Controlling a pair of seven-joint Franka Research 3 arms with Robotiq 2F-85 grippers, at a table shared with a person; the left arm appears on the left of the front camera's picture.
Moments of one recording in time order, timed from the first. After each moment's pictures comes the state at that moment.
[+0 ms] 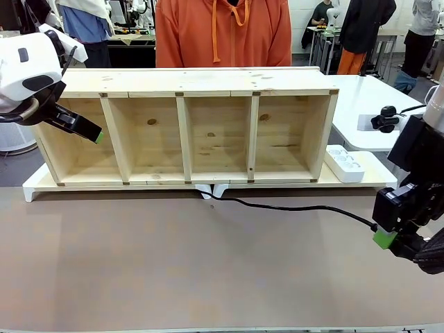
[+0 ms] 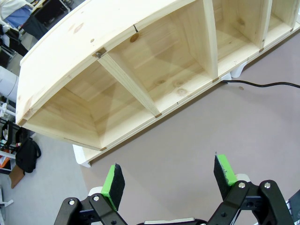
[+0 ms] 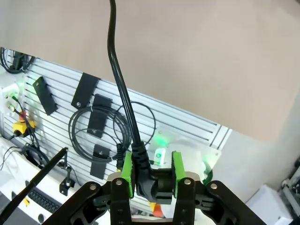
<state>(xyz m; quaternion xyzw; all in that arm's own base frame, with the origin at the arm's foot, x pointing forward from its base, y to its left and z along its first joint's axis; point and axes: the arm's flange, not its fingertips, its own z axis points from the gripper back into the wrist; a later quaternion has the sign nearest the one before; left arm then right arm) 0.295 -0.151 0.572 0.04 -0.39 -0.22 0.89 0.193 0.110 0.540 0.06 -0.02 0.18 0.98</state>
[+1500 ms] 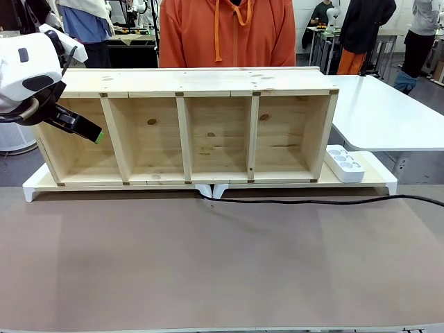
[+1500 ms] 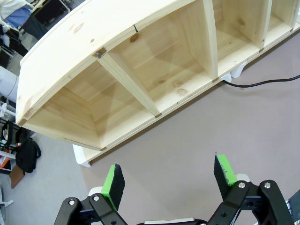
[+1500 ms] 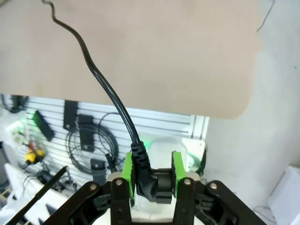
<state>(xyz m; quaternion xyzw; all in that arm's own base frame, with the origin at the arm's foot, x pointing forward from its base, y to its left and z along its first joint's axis) 0.295 -0.151 0.572 0.04 -0.39 -0.22 0.89 0.206 -0.036 0.550 0.09 -0.05 0.04 0.99</state>
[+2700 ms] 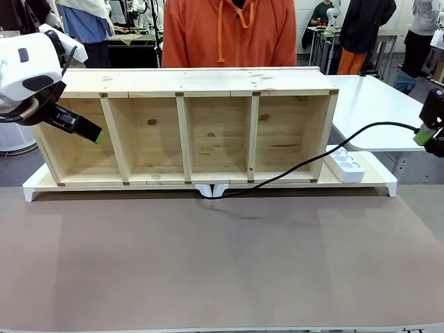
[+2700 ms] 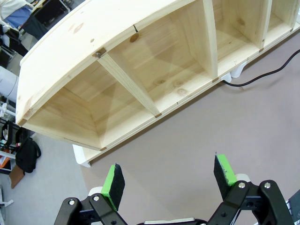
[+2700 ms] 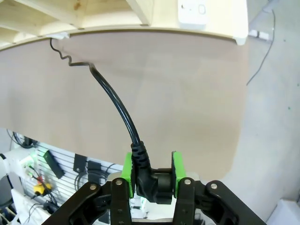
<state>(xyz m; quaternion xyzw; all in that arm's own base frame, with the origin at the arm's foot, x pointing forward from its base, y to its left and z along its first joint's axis) 0.295 -0.151 0.572 0.04 -0.39 -0.22 0.89 0.330 -0.027 0.611 0.09 -0.12 0.05 0.99</state>
